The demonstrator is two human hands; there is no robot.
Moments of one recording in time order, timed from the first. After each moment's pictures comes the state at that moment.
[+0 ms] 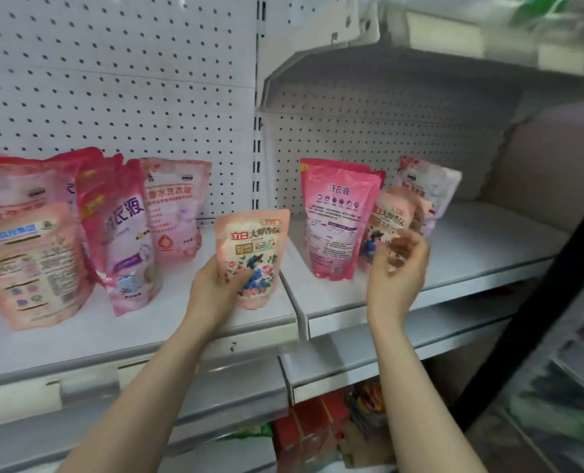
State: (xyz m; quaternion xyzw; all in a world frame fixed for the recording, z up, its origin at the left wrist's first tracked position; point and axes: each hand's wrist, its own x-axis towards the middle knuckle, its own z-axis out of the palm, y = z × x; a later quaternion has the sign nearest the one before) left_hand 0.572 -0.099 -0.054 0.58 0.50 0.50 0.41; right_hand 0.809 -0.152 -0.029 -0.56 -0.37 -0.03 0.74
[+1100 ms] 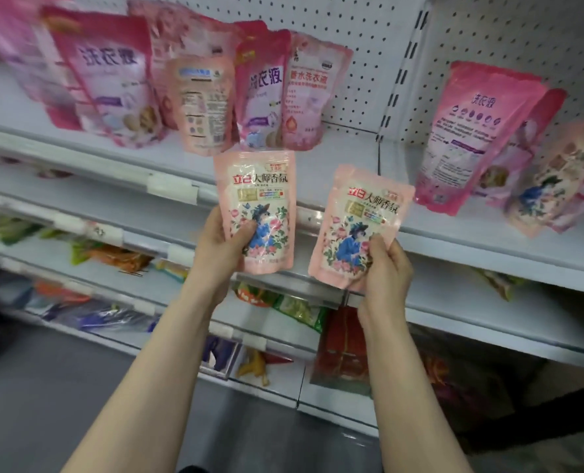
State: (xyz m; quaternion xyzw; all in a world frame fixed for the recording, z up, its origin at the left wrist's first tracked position) left_hand 0.535 -0.289 -0.102 0.34 0.51 0.68 0.40; right_hand 0.734 -0.244 -0.098 -0.48 -0.34 0.52 0.62
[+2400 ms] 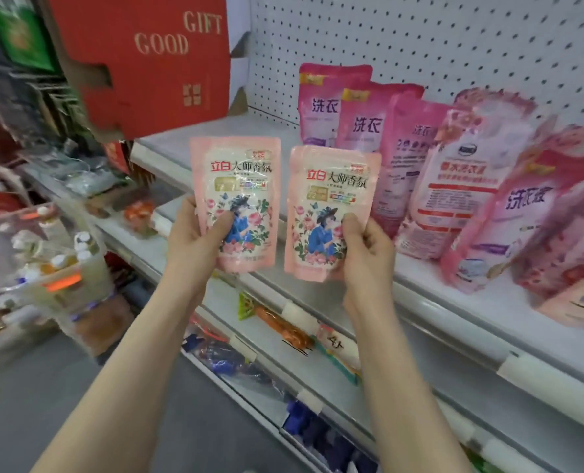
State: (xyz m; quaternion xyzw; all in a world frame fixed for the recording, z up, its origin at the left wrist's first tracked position) left_hand -0.026 -0.335 -0.067 0.27 0.55 0.76 0.20; right_hand 0.134 -0.224 -0.052 -0.33 -0.56 0.59 0.48
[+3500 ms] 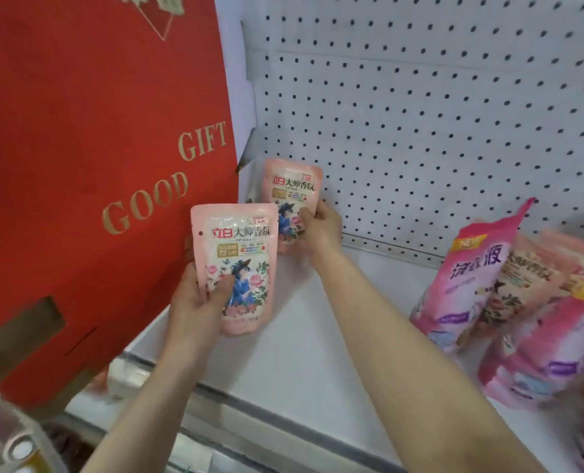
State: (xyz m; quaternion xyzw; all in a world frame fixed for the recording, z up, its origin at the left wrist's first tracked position) left_hand -0.352 -0.137 -0.052 0.30 0.60 0.69 0.26; right_hand -0.272 0.071 -0.033 -0.47 -0.56 0.49 0.48
